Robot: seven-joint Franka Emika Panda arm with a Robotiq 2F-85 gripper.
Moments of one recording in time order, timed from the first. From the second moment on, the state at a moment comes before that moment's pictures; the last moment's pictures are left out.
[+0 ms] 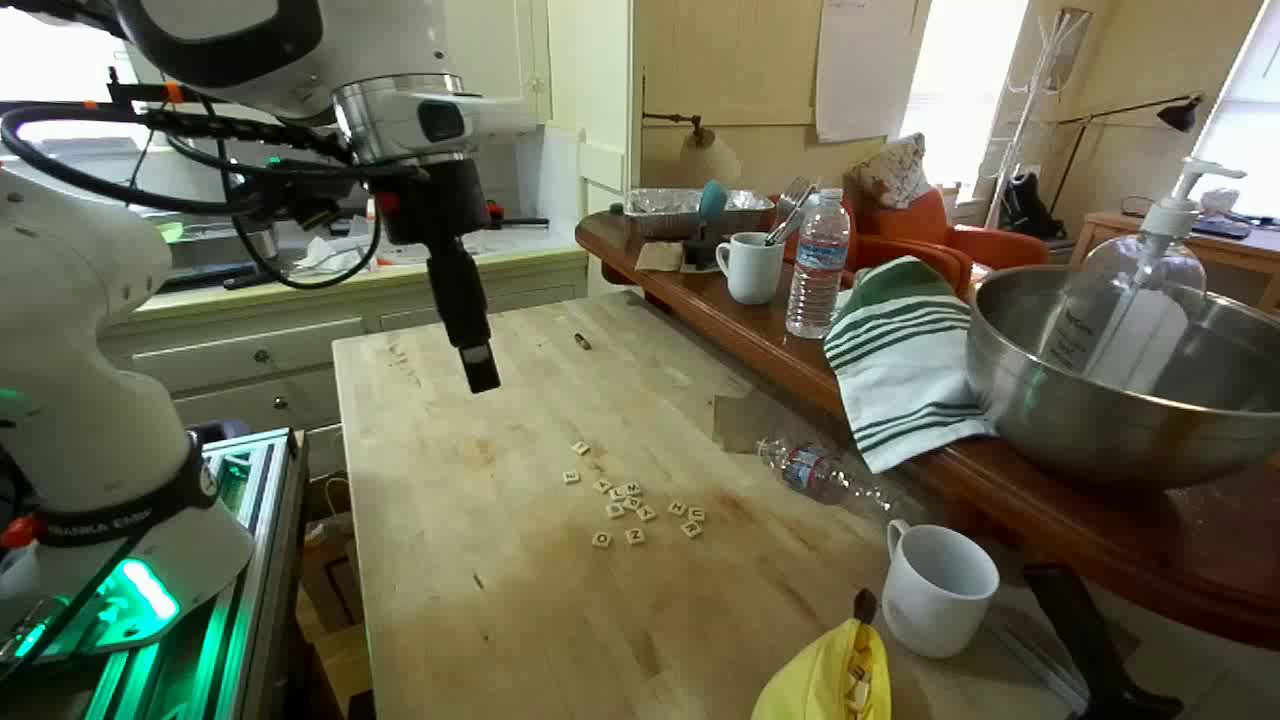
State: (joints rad) arm -0.26 -0.73 -0.17 -2.75 -0.36 2.22 -0.16
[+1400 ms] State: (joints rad) arm 0.07 -0.31 -0.20 -2.73 -0.09 2.60 -0.48
